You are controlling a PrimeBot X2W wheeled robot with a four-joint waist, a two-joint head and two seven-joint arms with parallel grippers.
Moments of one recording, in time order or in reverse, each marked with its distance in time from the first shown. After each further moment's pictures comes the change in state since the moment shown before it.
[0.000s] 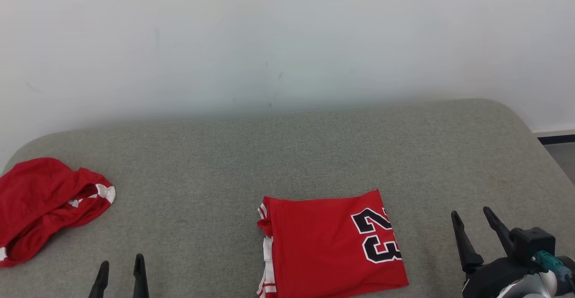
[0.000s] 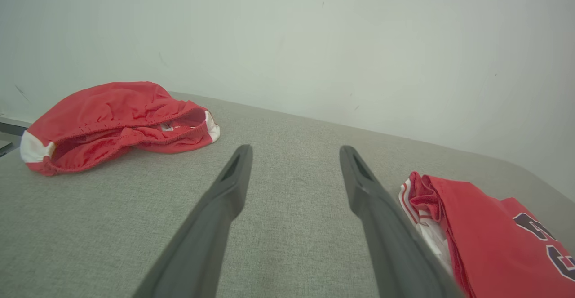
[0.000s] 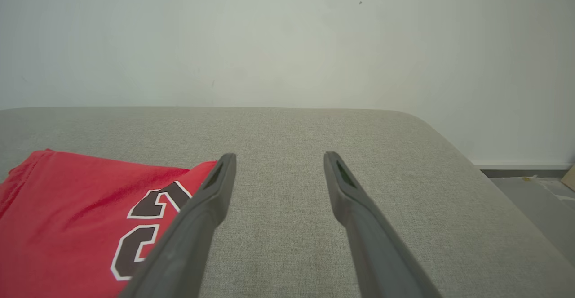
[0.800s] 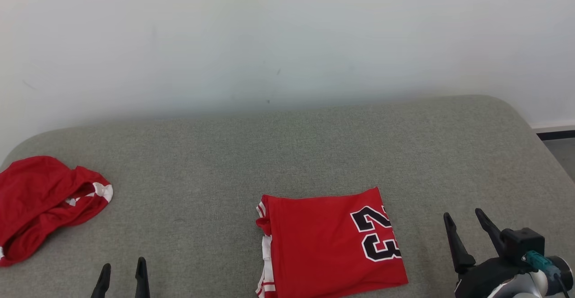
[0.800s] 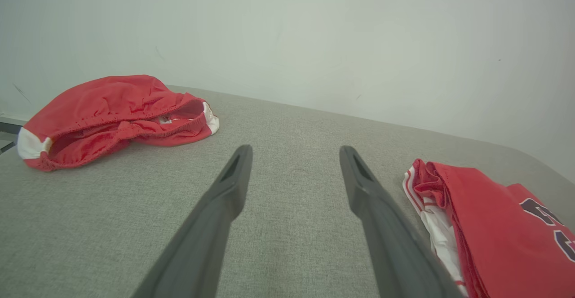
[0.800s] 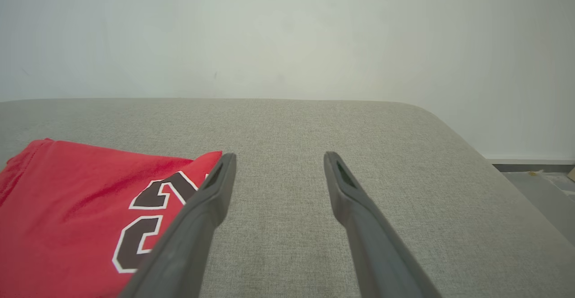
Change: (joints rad) left arm 0.001 0.000 0.003 0.016 0.028 -0.008 0.000; right arm -0.024 0.019 0.022 0.055 -0.011 0.000 -0.026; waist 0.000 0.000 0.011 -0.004
